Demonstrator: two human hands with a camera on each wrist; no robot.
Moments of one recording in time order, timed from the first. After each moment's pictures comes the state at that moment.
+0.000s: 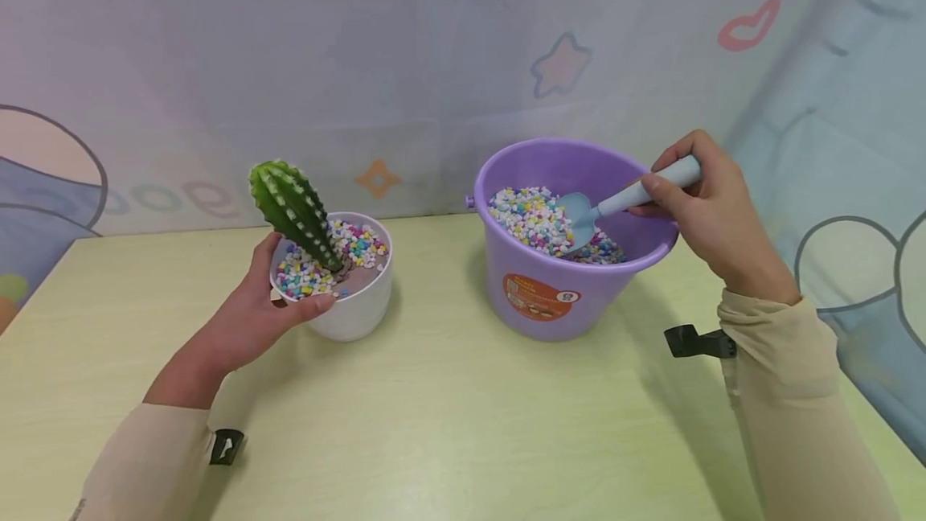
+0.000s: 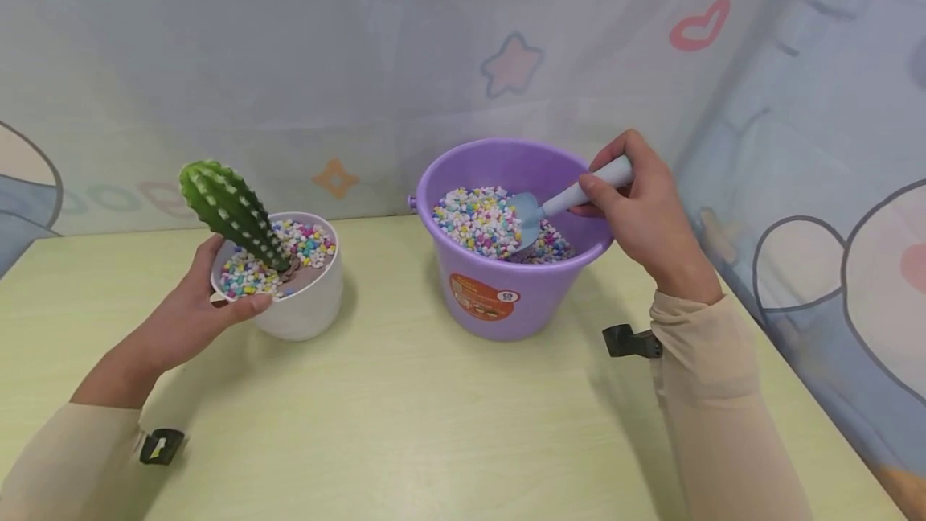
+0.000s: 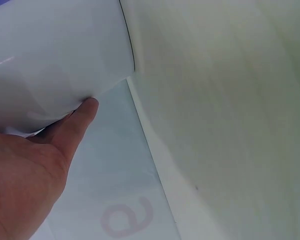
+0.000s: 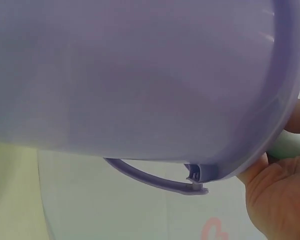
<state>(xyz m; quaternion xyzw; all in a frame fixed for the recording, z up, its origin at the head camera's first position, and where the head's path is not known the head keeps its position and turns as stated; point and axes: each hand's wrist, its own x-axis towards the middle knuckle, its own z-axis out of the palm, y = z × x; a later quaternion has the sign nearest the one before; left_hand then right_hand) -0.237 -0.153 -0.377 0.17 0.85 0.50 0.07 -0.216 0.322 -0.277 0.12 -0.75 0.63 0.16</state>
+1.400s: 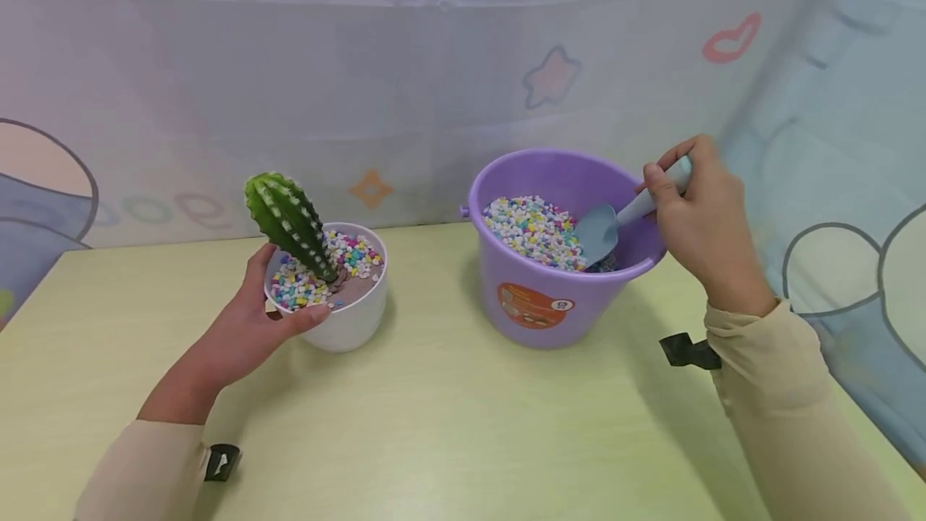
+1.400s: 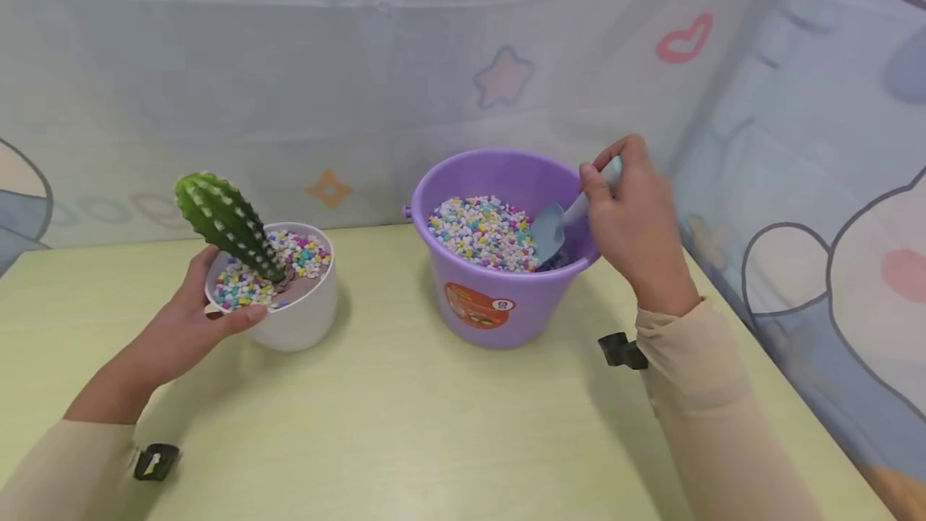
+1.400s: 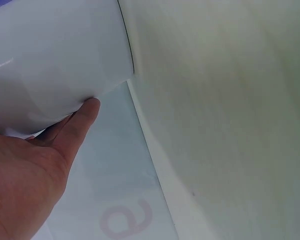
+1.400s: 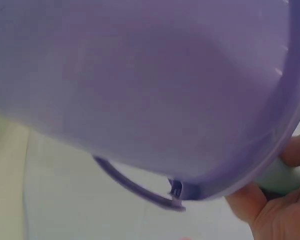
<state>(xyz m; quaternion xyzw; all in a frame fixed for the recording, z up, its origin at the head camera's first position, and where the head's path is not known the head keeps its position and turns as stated) -0.238 -0.154 -0.381 0.17 0.85 0.50 0.06 -0.211 0.309 -0.272 0.02 -0.88 0.38 0.28</state>
